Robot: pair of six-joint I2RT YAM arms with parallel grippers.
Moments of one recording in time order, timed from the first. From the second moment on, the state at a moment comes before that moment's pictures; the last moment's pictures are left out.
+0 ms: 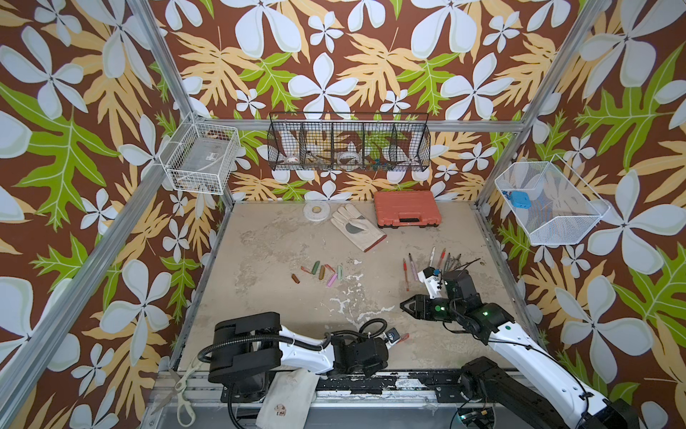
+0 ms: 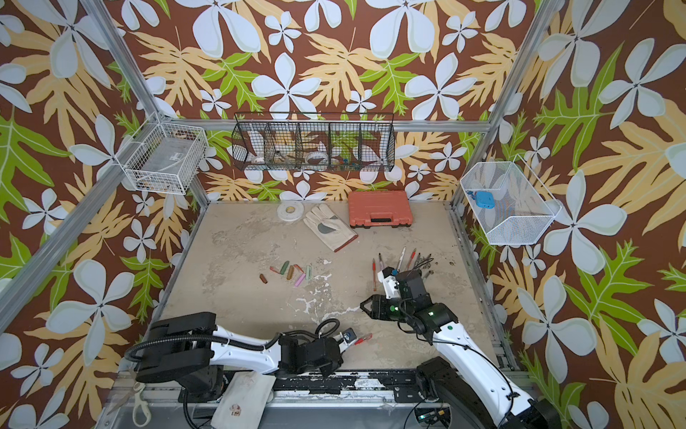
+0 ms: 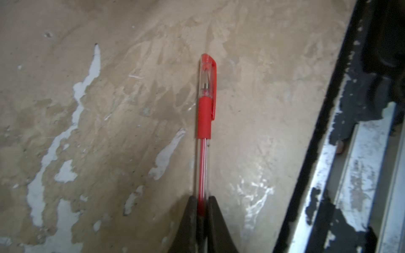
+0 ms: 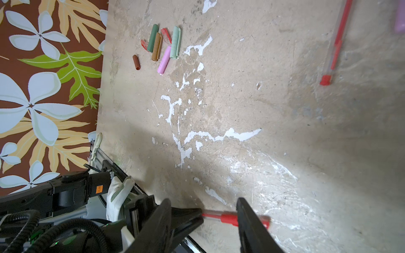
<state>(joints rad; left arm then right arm) -1.38 1.62 0.63 0.10 -0.28 -0.25 0.38 0.87 0.56 -0.51 -0.49 0.53</state>
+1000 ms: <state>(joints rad) -0.69 1.26 0.40 0.79 0.06 -0.55 0.48 1.16 0.70 0.18 -0.64 0.45</state>
